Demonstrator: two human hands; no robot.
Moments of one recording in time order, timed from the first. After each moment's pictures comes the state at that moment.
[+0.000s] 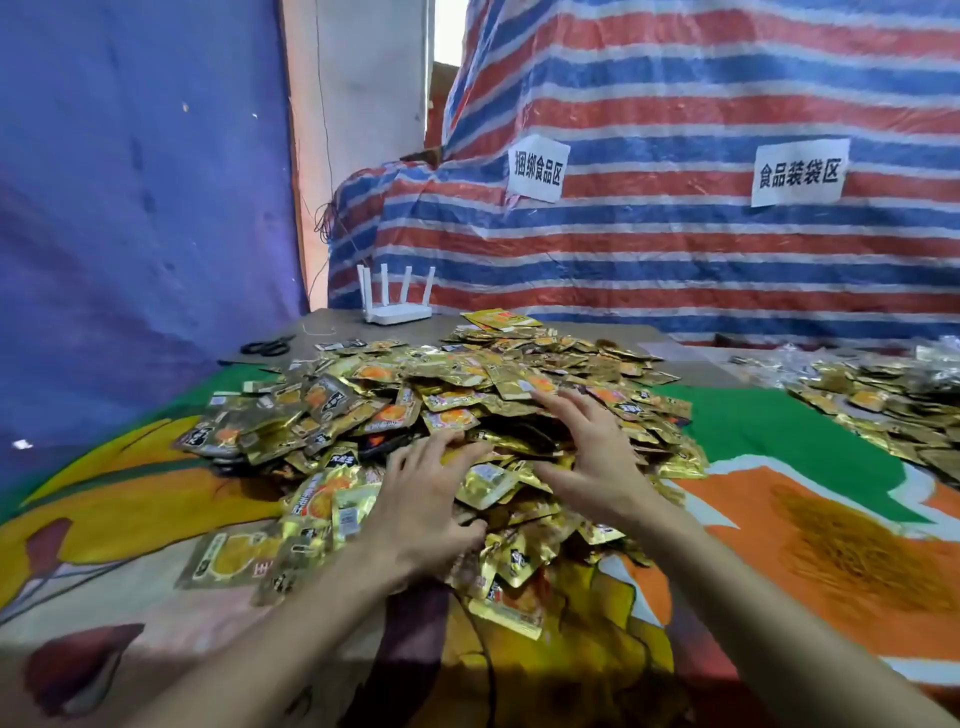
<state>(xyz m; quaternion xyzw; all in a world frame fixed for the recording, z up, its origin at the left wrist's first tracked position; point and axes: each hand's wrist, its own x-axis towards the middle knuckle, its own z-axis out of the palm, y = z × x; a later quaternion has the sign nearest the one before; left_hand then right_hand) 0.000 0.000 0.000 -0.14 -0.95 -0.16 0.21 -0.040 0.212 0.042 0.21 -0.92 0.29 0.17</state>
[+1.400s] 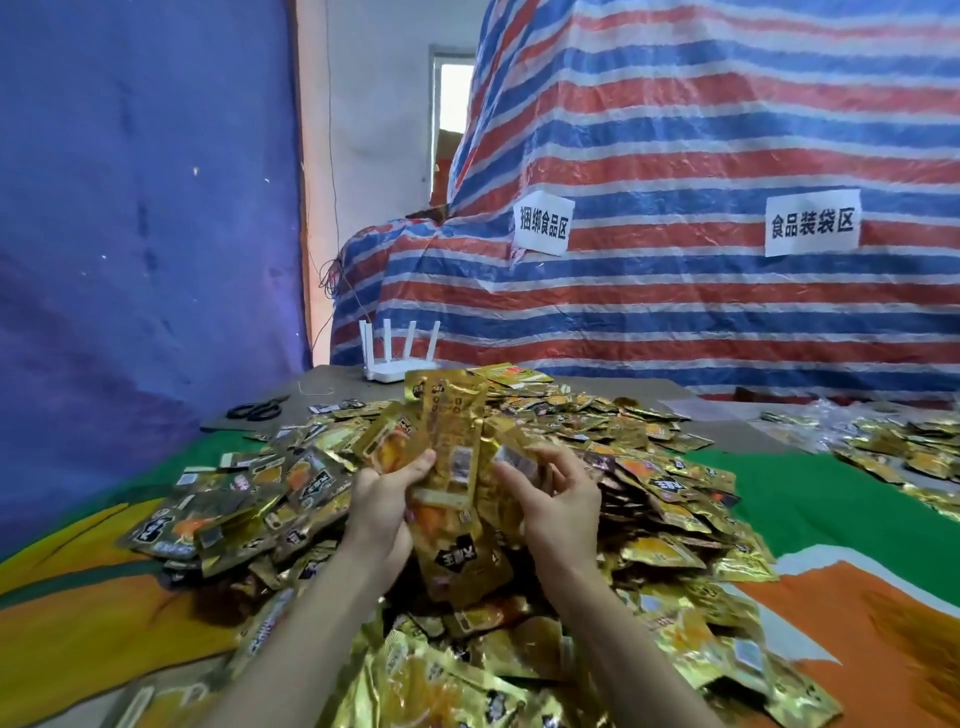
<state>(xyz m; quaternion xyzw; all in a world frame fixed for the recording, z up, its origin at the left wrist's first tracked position) -0.113 -0.027 0.031 0.02 -0.45 -0.88 0.16 -0.122 0.127 0.024 0.13 -0.64 0.72 0.22</state>
